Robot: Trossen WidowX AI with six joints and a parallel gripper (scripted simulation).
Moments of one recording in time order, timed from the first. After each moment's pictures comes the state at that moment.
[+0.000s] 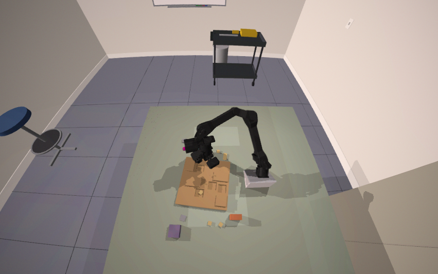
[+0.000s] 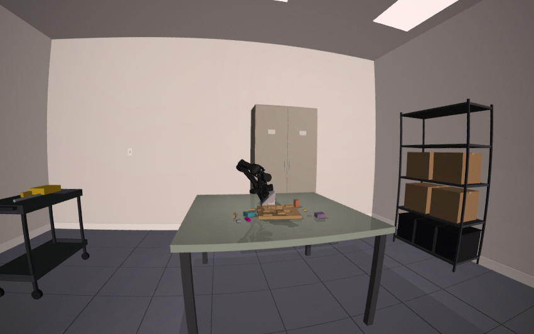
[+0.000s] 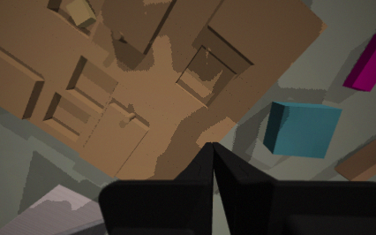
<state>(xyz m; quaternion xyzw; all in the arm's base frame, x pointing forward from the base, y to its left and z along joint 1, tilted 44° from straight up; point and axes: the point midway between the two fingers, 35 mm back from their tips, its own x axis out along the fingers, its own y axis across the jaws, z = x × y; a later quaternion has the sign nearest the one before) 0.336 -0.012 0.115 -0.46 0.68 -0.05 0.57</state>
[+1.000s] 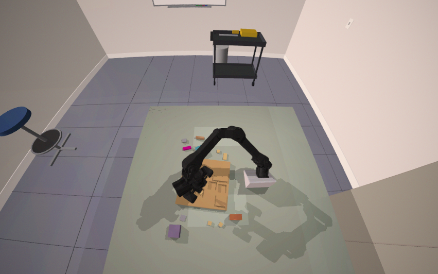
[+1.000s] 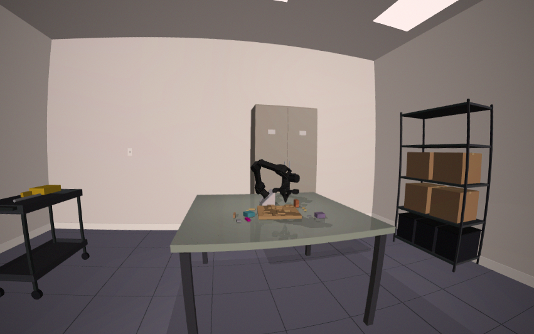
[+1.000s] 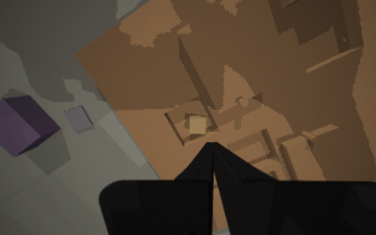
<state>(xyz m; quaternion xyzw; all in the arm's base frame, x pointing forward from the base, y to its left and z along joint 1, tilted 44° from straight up) 0.363 0.108 -0.005 -0.08 0.55 -0.41 0.73</state>
